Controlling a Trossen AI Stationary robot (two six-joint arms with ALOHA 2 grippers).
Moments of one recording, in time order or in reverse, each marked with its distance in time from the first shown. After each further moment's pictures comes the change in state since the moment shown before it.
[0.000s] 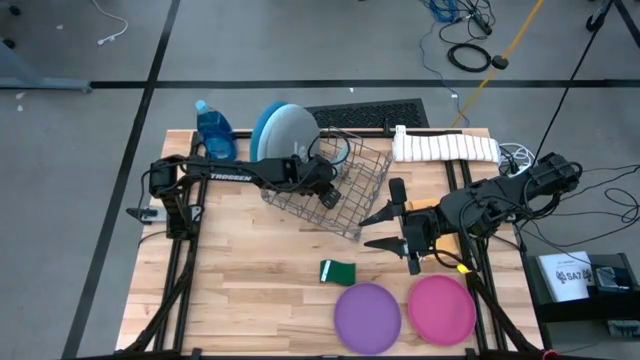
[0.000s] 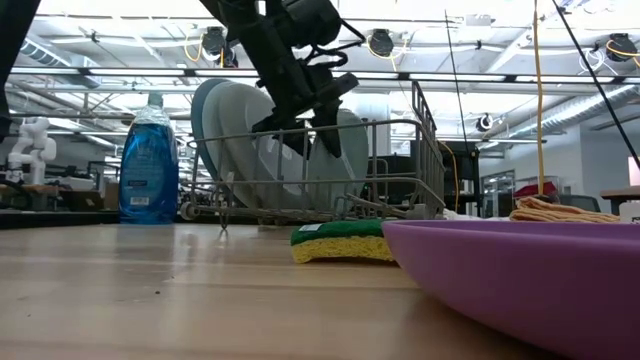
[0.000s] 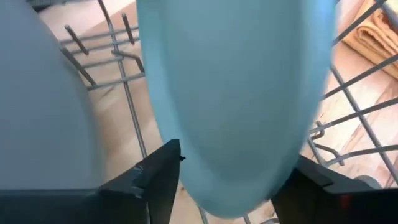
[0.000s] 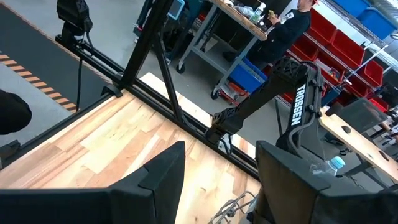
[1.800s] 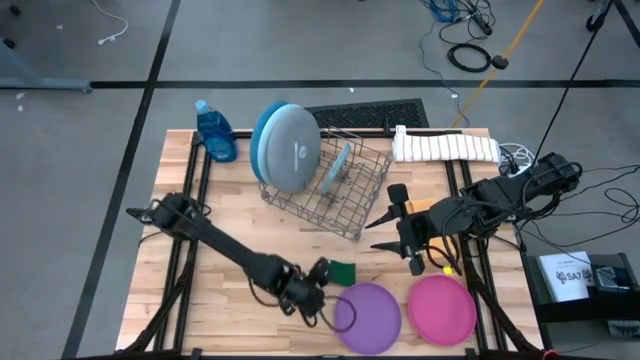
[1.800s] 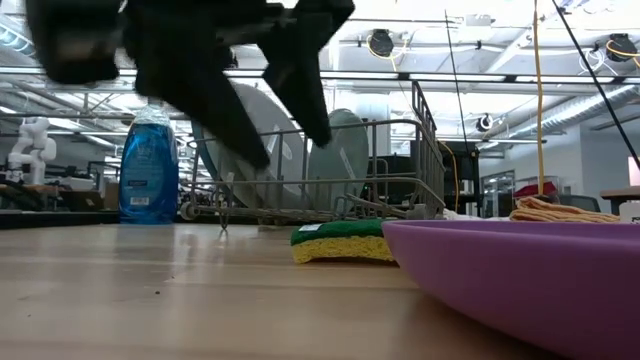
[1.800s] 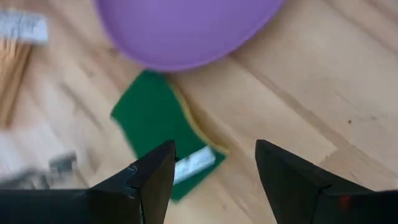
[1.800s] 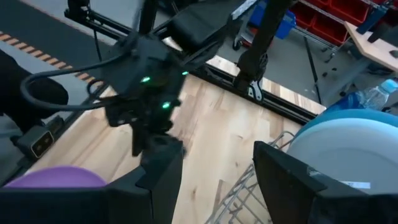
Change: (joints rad) left arm -0.657 0.135 0.050 -0.036 -0.031 1.096; right arm -0.003 0.000 0.000 -0.223 -0.001 0.293
